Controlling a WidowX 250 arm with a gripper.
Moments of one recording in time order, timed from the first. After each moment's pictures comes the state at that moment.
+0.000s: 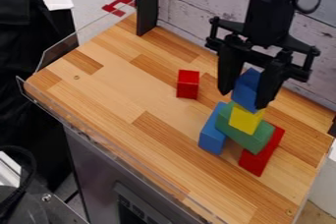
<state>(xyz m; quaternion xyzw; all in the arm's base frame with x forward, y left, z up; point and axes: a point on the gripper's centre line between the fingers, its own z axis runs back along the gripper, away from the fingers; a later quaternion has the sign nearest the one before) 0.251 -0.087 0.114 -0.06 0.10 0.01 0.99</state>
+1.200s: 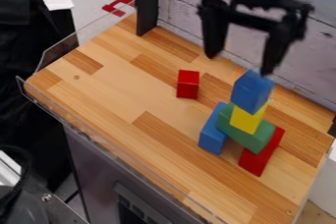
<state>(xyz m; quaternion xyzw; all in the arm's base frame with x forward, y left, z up) 0.256 -0.065 0.155 -0.07 0.04 0.02 1.00</state>
